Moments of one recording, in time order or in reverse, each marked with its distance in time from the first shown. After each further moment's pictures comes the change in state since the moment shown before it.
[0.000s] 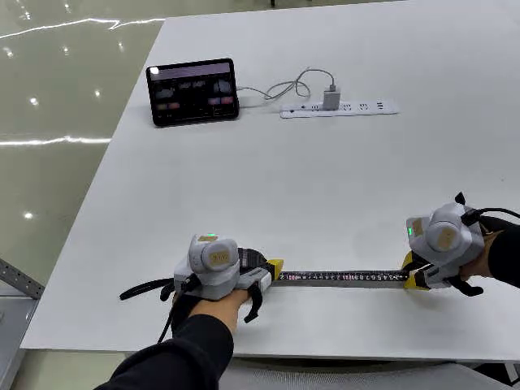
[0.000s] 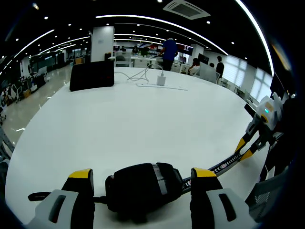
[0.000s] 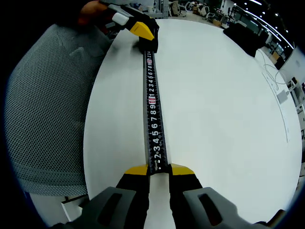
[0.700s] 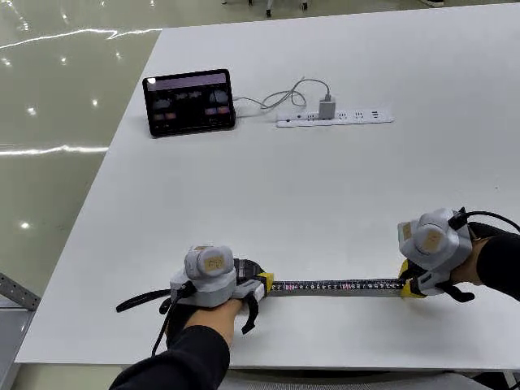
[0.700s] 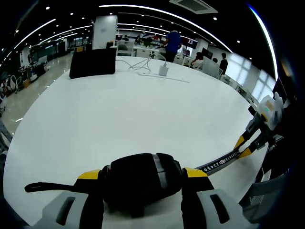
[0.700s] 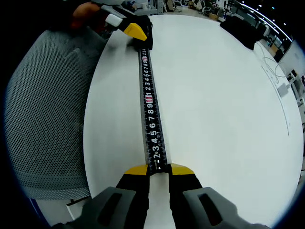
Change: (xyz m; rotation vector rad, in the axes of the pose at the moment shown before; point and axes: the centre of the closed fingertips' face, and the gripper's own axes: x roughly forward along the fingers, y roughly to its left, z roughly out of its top) left arm 0.001 -0.002 -0.014 -0.044 0.094 -0.005; right arm 0.003 -0.003 -0.002 0.044 0.043 0.010
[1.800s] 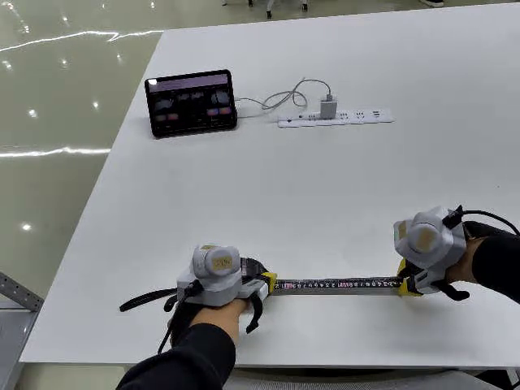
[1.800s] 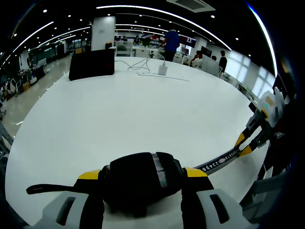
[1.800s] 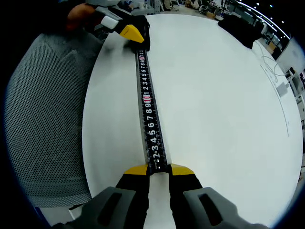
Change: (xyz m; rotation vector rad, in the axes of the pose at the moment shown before) left arm -0.001 0.000 -0.002 0.026 -0.001 0.009; right arm 0.001 0.000 0.009 0.024 0.007 -0.013
